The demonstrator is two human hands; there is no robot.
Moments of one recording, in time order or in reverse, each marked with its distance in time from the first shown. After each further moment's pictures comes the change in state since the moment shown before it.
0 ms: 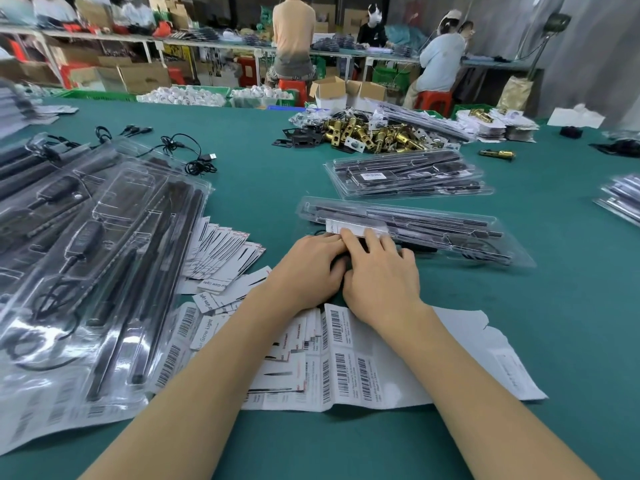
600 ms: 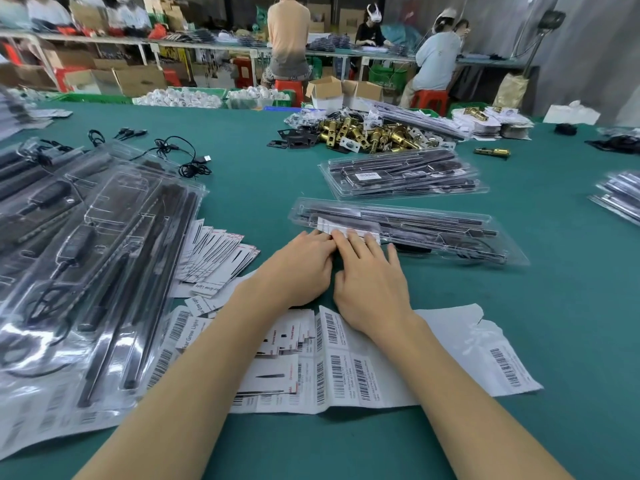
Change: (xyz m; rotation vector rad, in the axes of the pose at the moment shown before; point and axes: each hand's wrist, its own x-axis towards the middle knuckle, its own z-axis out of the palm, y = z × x) left_hand 0.006 -0.003 -0.008 0.135 -0.212 -0.132; right_hand -0.003 0.000 0.013 0.185 0.040 -0.045
